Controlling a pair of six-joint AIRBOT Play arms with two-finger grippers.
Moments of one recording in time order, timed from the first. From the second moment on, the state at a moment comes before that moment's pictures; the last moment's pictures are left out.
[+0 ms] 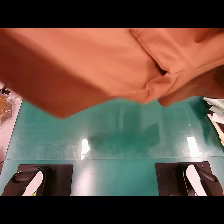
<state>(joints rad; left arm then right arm) 0.12 -0.70 2.00 0.98 -1.08 -0.99 -0.56 -0.71 1.71 -0.33 1.34 1.73</state>
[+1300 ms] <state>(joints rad) -0.15 -1.16 1.29 0.92 -0.85 -0.94 -0.58 -0.84 0.57 -0.10 1.01 1.37</state>
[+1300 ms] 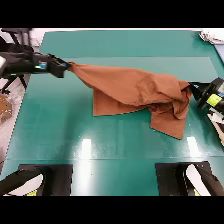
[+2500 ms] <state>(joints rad) -0.28 -1.49 1.28 0.82 -0.39 -0.90 -0.39 -1.57 1.35 -0.50 1.08 1.12</state>
